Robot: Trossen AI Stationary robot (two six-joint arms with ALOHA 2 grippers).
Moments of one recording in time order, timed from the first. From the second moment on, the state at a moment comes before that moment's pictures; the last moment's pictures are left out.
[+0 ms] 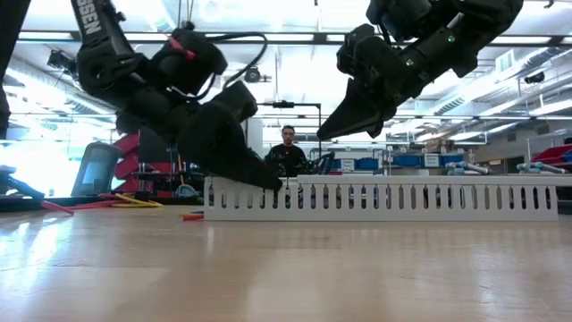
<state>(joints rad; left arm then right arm) -0.01 1.78 0.60 0.68 0.02 -0.10 0.01 1.51 0.74 0.25 0.02 0.22</state>
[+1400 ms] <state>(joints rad) -0.02 1.86 0.58 0.81 -0.01 -0.11 -0.01 1.80 0.94 0.19 -0.07 0.18</state>
